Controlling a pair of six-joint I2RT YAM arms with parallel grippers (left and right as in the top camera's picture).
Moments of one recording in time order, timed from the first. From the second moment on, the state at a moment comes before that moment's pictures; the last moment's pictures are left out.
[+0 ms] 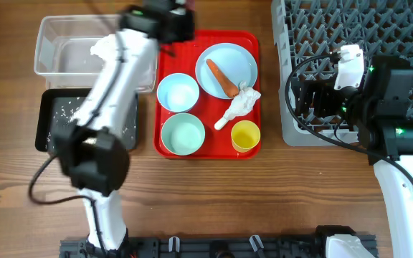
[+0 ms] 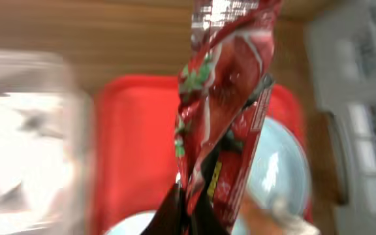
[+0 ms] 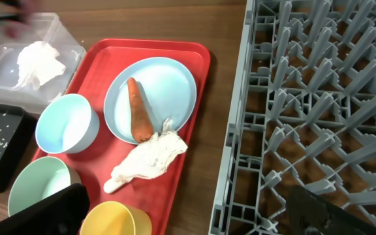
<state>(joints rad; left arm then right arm) -0.30 2.08 2.04 -0.87 0.03 -0.32 -0.03 1.18 1.12 -0.69 -0.34 -0.02</state>
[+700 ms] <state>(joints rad) -0.12 2.20 2.04 -0.99 0.01 -0.33 -0.03 1.18 1.12 -0.69 -0.34 -0.02</state>
